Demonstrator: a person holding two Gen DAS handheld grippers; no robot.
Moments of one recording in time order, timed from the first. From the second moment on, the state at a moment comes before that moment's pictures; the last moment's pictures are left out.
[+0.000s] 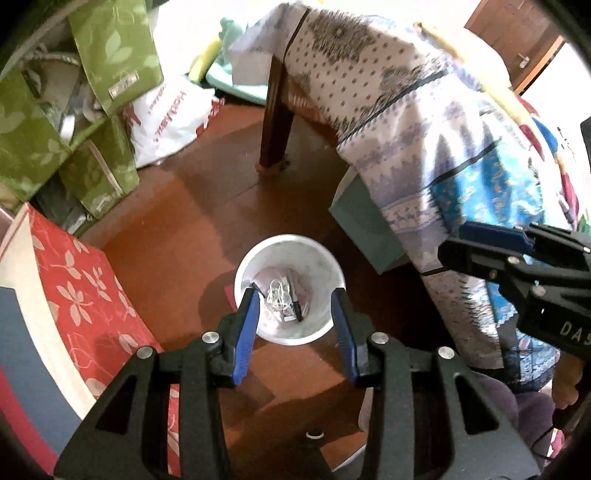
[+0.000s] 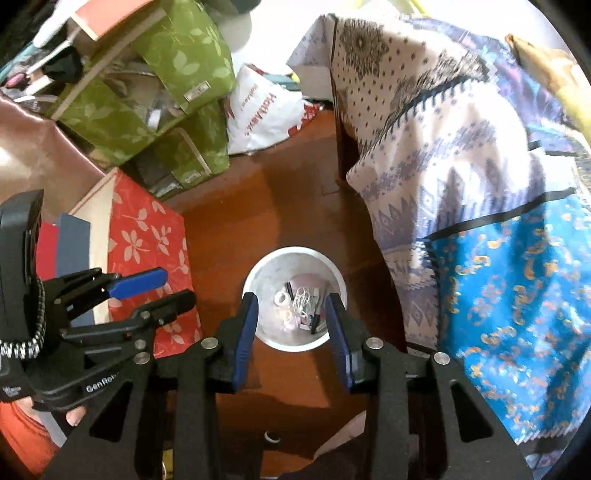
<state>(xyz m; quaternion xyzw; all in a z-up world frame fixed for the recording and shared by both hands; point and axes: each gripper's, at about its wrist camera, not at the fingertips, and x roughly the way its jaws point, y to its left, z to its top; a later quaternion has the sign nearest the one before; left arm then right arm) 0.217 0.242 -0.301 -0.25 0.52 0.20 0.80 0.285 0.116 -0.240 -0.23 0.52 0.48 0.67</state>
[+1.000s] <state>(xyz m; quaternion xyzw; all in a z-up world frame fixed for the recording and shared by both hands) 0.298 0.046 -0.084 -0.11 0.35 0.07 0.93 0.340 -0.134 -0.057 -0.12 0.35 0.34 0.86</state>
